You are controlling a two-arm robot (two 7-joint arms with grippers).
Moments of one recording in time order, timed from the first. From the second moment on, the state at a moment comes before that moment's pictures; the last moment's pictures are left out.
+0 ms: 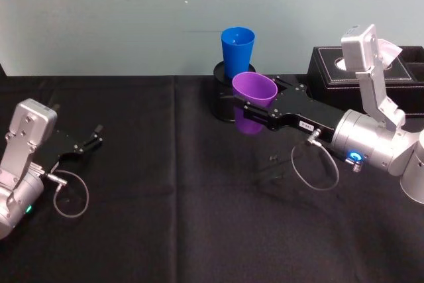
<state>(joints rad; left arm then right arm) -0.20 0.60 0.45 -1.41 -0.25 -0.12 0.03 0.40 0.49 -0.44 -1.48 0.52 0.11 0.55</state>
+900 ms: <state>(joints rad) -0.20 0.60 0.45 -1.41 -0.25 -0.12 0.03 0.40 0.49 -0.44 -1.48 0.52 0.11 0.55</state>
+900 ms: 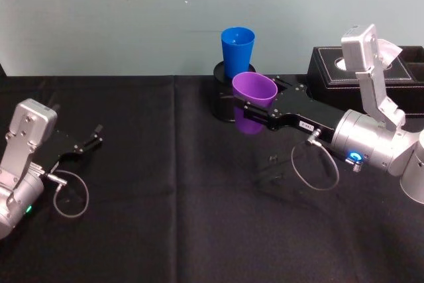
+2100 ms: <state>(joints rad) -0.20 0.60 0.45 -1.41 -0.25 -0.12 0.03 0.40 0.49 -0.44 -1.48 0.52 0.11 0.55</state>
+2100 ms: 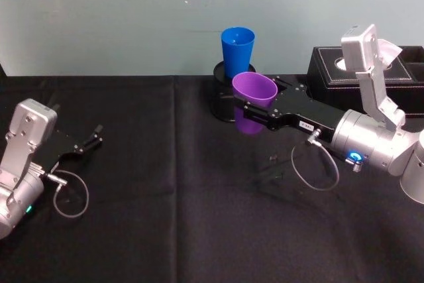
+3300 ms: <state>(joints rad) -0.20 0.60 0.45 -1.41 -0.25 -0.12 0.03 0.42 0.47 -0.46 -1.42 0.51 0.09 0.55</state>
